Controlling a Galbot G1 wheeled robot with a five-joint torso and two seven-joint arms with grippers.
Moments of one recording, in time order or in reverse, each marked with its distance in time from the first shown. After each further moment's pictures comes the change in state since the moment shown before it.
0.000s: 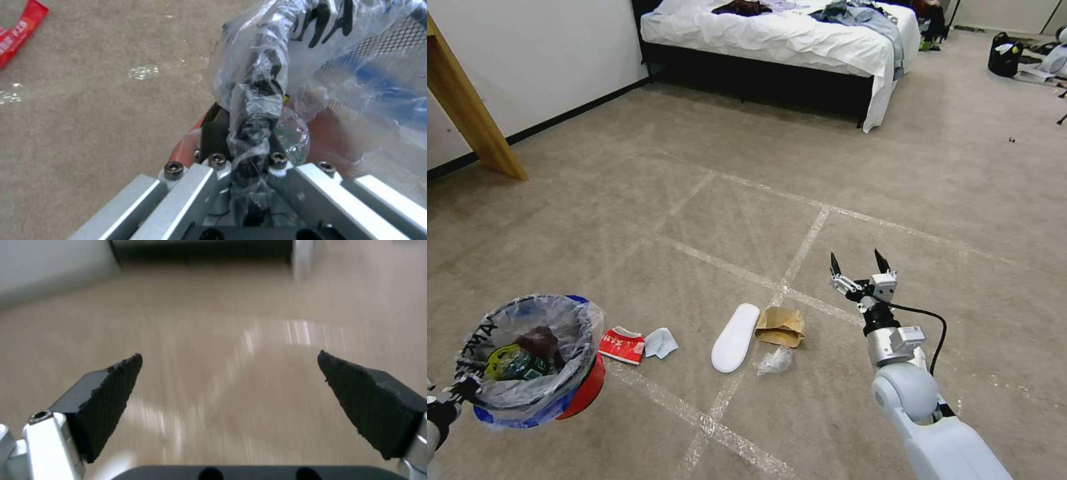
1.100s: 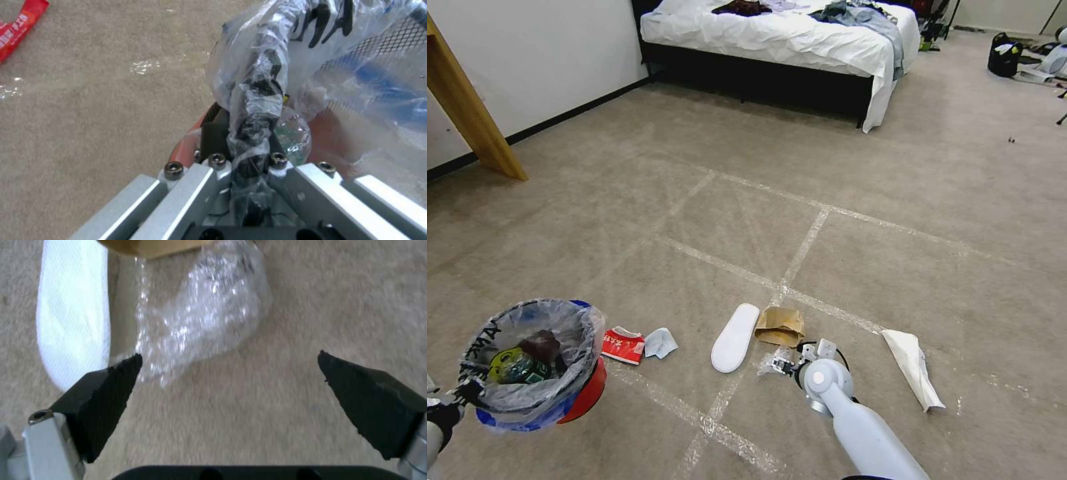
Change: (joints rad) left arm 0.021 -0.005 0.005 0.001 0.006 -0.011 0.009; right arm 0.278 0.269 -0.193 -0.515 0.519 -0.436 0.230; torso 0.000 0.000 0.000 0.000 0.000
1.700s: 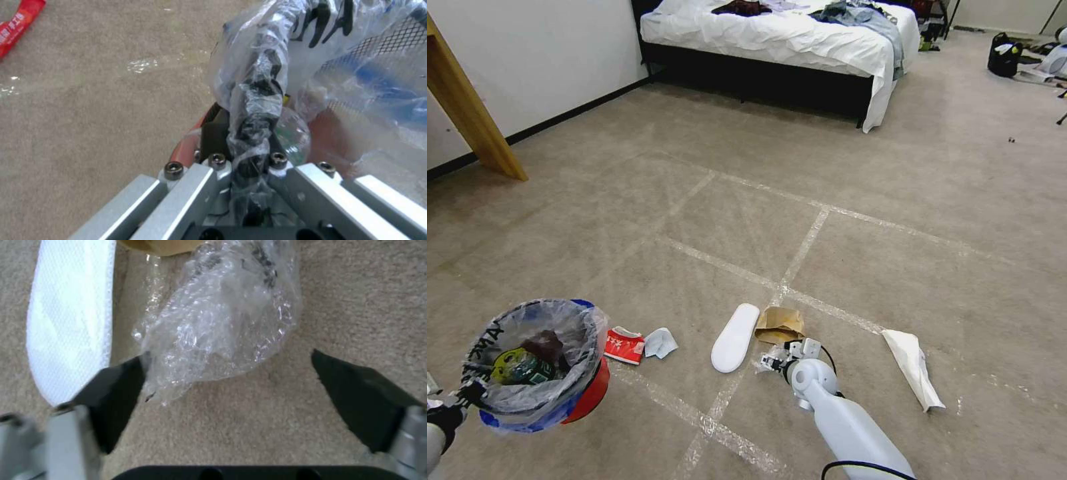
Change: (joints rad) left arm 0.008 -0.004 0.004 -0.006 0.003 -0.007 0.007; right arm 0.063 0.055 -0.029 -0.178 -0.112 0.068 -0.139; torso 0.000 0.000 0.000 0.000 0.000
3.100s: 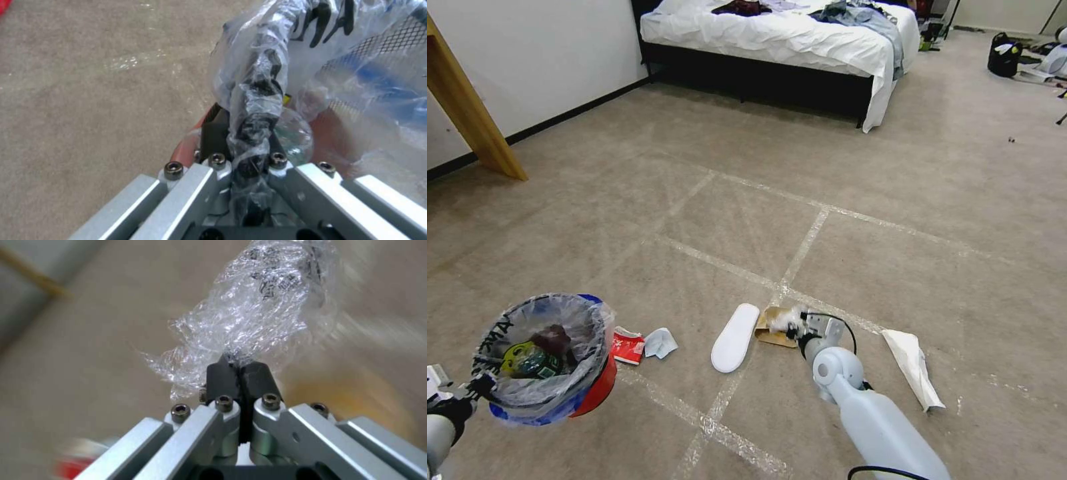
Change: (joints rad) left arm -0.017 0.021 0.041 -0.023 -0.023 0.016 -0.015; right arm -0.017 -0.172 -0.011 0.441 -0.045 0.243 -0.249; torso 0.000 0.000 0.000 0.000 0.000
